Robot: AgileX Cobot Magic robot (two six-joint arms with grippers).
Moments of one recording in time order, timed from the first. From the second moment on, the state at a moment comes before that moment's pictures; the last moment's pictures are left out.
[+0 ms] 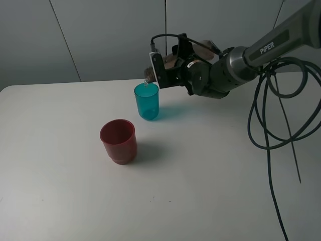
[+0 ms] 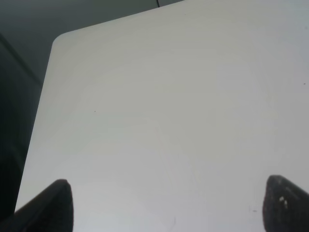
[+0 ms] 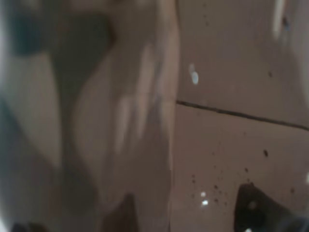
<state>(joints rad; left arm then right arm) 0.07 0.00 -0.52 0.02 1.10 0.23 0.54 2.22 -1.24 0.51 -0.64 -2.04</state>
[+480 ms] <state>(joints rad) 0.07 0.00 -0.52 0.02 1.10 0.23 0.54 2.22 -1.24 0.51 -0.64 -2.09</state>
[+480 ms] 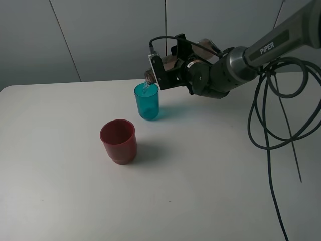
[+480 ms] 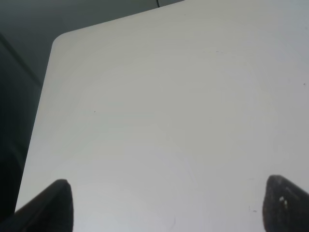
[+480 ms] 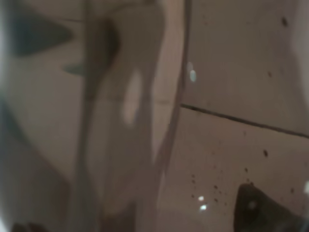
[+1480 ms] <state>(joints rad) 0.07 0.00 -0.52 0.02 1.10 0.23 0.54 2.22 -1.24 0.48 -0.68 -2.09</state>
